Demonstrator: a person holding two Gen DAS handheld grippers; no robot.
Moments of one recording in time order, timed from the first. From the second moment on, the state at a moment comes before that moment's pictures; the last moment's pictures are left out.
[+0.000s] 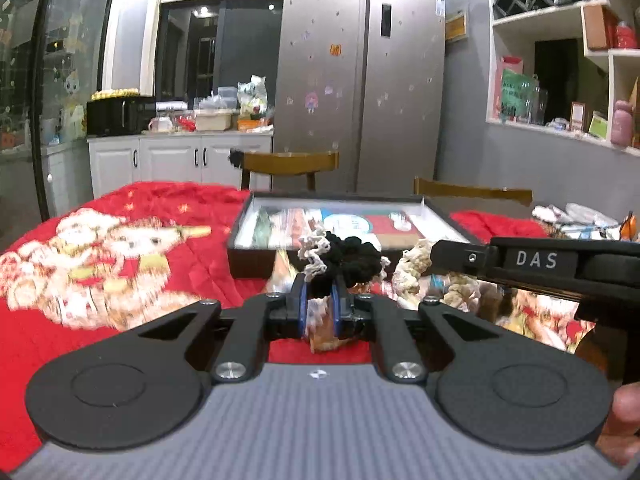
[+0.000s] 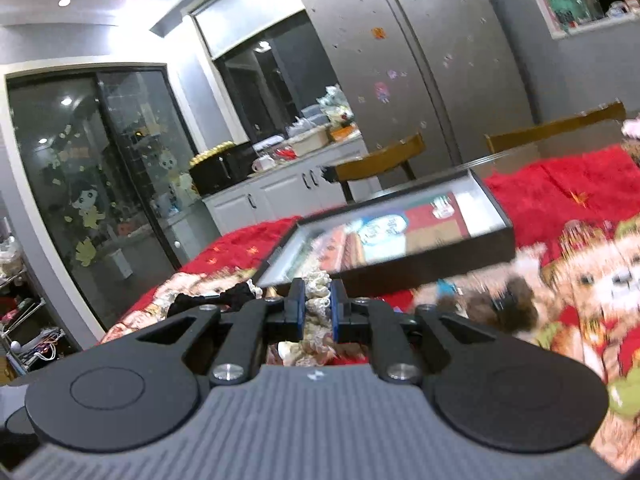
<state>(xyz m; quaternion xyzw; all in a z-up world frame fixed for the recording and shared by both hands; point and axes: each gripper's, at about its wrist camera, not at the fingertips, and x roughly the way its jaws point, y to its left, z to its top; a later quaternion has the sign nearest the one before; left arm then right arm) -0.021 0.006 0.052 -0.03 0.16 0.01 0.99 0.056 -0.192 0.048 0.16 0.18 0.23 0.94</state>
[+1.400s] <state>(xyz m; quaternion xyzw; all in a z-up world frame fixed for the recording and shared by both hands) 0.131 0.142 0.166 -0.04 0.10 0.00 0.99 0.210 -0.130 0.111 0.23 0.16 0.29 0.92</state>
